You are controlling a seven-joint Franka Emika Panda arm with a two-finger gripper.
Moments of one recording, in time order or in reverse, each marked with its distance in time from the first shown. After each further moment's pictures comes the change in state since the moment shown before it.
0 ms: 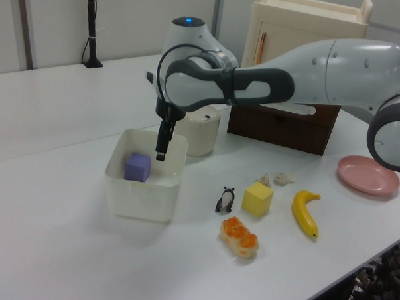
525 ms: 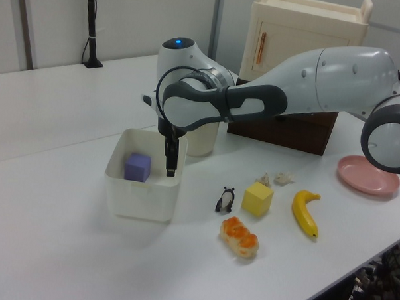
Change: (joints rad) arm 0.000 0.027 0.005 -0.049 -0.088 -0.014 -0.126
